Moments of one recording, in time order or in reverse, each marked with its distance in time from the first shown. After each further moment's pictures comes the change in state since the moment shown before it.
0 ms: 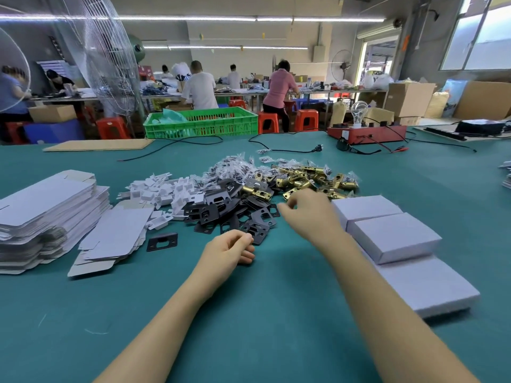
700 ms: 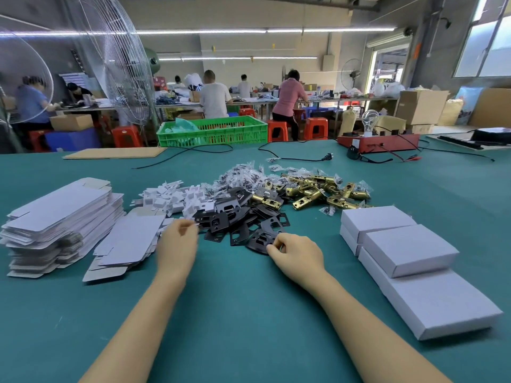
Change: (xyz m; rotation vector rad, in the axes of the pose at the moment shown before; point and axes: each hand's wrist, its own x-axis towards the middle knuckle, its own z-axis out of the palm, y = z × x) left_hand 0.011 0.011 -0.066 0.102 0.575 -0.065; right_hand -0.011 0.018 0.076 0.029 -0.100 -0.072
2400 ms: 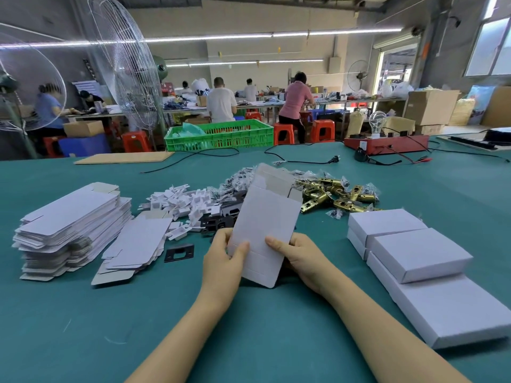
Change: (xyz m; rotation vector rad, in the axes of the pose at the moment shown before) left_hand -0.048 -0.004 0.036 -0.074 -0.214 0.272; right_hand -0.001 -0.008 -0.004 1.230 -0.322 0.033
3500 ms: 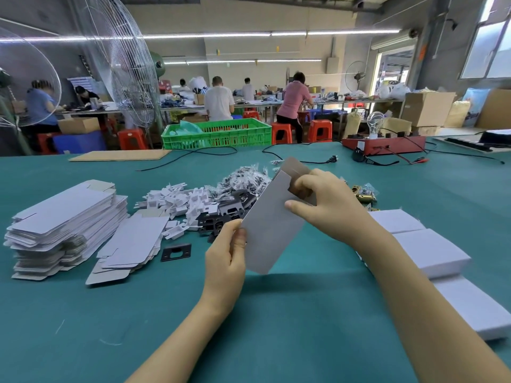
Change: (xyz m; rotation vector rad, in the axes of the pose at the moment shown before) left_hand -0.007 0.011 0.008 -0.043 0.074 0.286; right_hand -0.024 -0.120 -0.004 -1.206 0.218 -0.459
